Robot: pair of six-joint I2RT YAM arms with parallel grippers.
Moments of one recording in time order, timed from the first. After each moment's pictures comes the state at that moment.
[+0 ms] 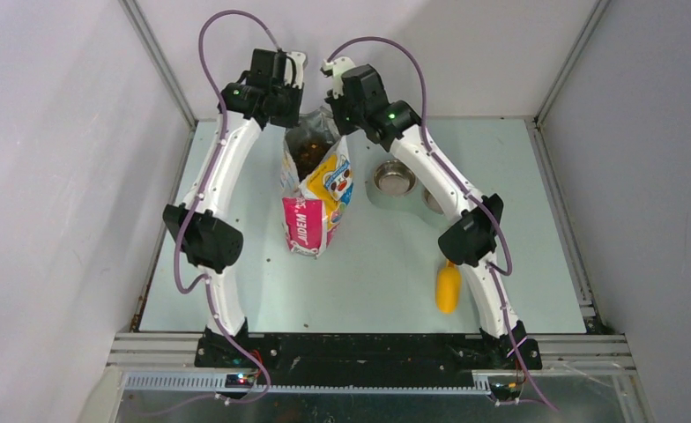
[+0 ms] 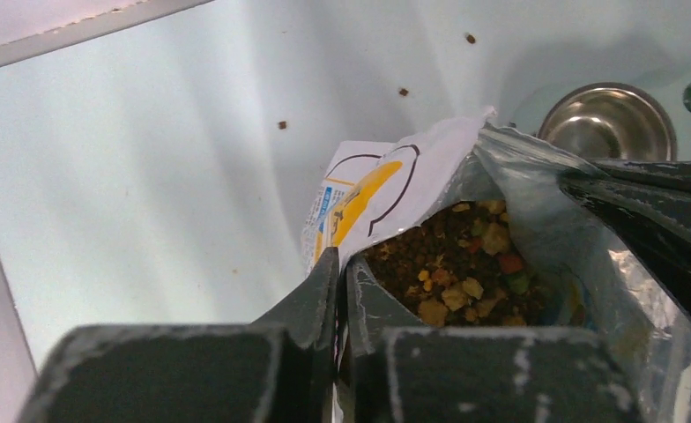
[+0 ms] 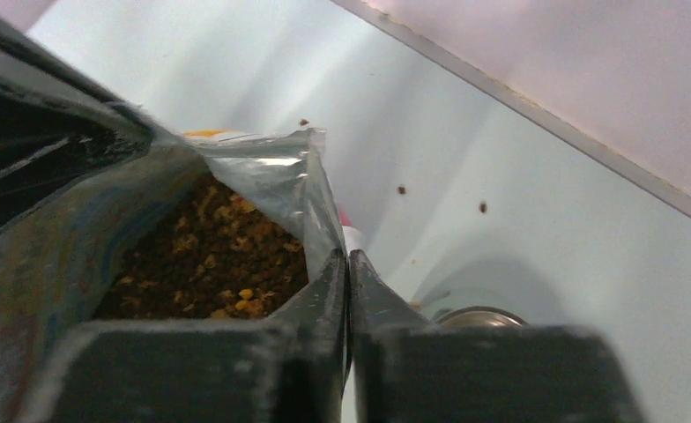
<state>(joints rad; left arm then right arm) -0.29 1.96 2.25 -1.00 -0.02 0.01 0.66 2.27 2.52 -0.73 0.08 0.04</state>
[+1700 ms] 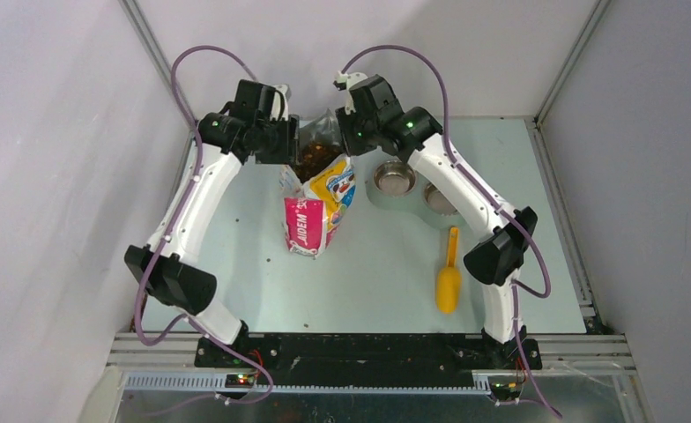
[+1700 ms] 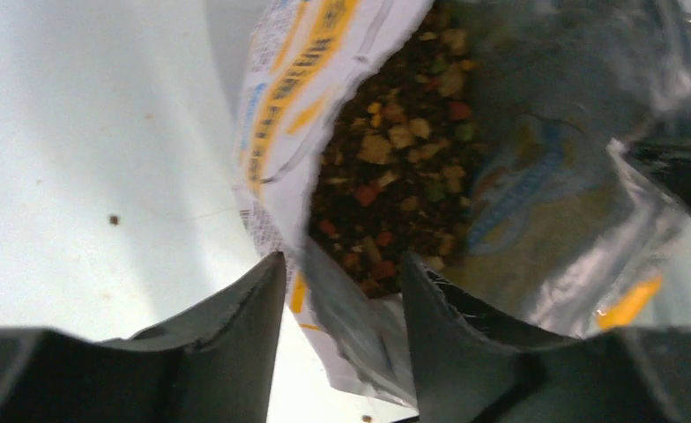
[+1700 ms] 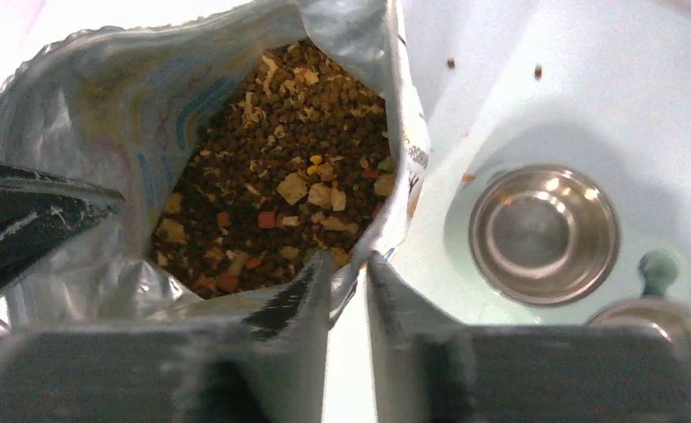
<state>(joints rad) -0.34 1.62 1.86 -1.10 -0.02 -0.24 0.72 2.01 2.26 -0.90 0.08 0.23</state>
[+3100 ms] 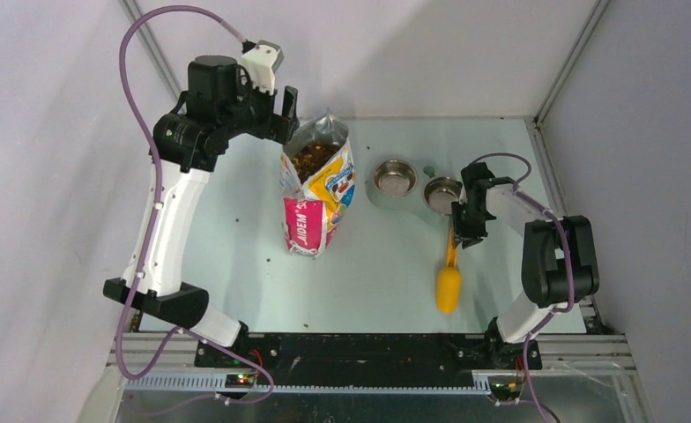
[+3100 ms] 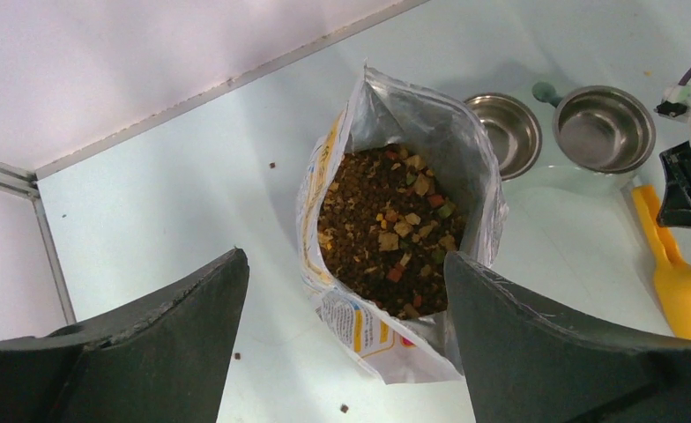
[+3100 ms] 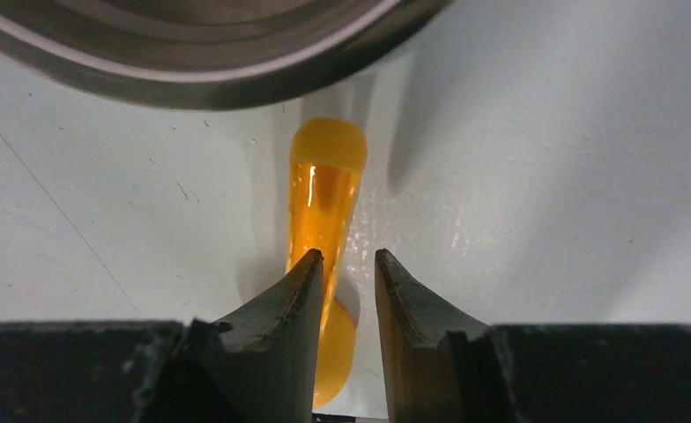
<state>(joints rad) -0.35 1.52 2.09 -1.01 0.08 0.10 0.14 1.65 1.03 -0.76 -0.07 0.21</state>
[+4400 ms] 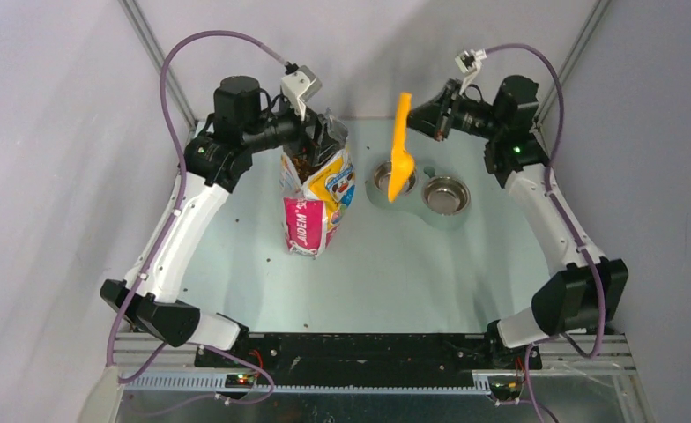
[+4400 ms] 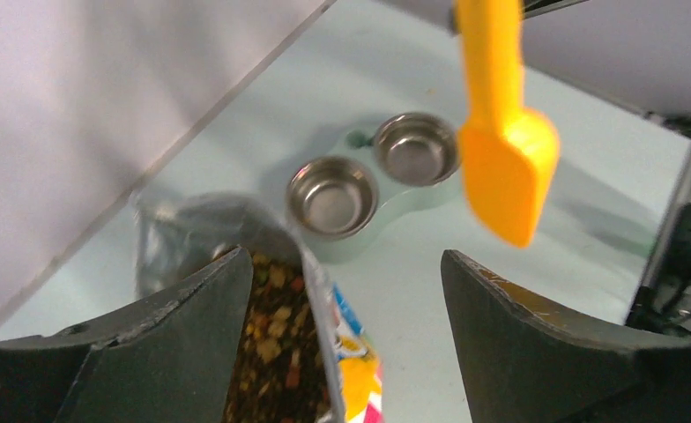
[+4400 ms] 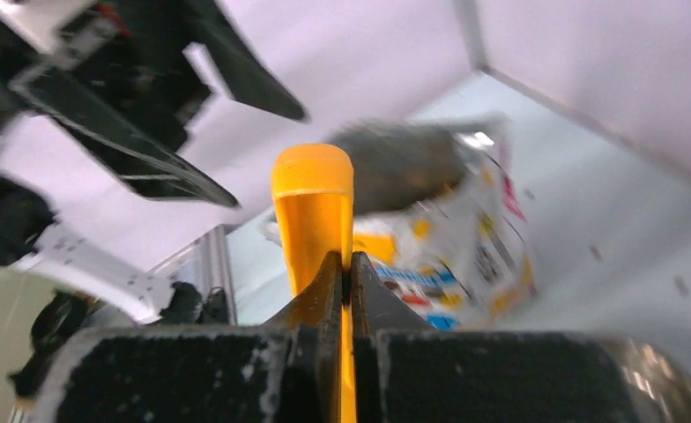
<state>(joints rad) -0.42 1.41 1.73 -0.63 0.48 0.17 0.18 1.45 1.43 0.02 -0.94 0.47</state>
